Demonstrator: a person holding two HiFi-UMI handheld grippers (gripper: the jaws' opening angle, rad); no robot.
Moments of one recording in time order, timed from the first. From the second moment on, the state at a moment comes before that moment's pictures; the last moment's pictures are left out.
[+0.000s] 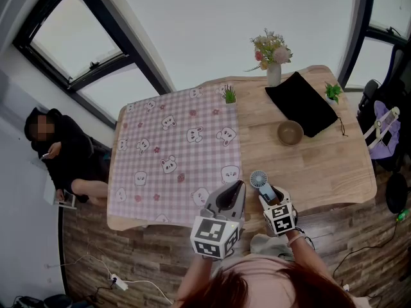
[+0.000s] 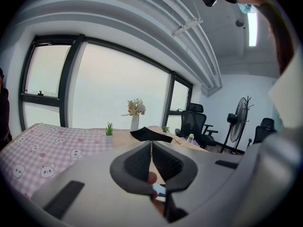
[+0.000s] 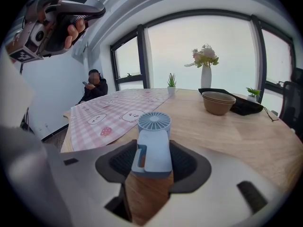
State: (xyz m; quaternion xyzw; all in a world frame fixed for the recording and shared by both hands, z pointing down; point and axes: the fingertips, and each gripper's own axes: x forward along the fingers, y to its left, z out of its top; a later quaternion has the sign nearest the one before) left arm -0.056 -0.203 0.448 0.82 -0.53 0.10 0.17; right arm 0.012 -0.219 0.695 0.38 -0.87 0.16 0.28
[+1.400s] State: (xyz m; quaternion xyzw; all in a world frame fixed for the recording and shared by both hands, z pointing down) left arm -0.065 -0.192 0.440 0.83 -0.52 0.10 0.16; right arm 0.013 -0.213 0.701 0.39 -0.85 0.16 0.31
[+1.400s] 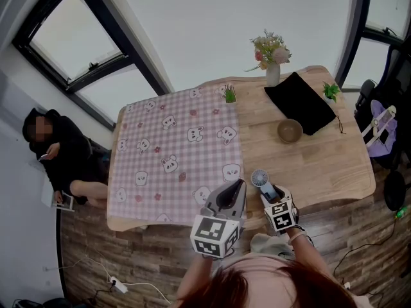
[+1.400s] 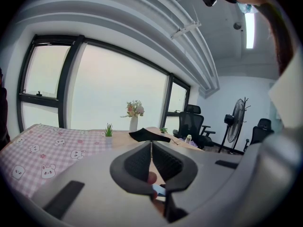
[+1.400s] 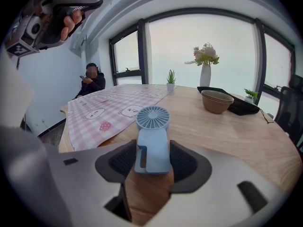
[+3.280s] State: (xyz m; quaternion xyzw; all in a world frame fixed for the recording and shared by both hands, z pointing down) left arm -0.079 -0.109 0.416 0.85 -0.51 0.08 0.12; right arm 0.030 -0.151 0.609 0.49 -0.83 0.17 0.20
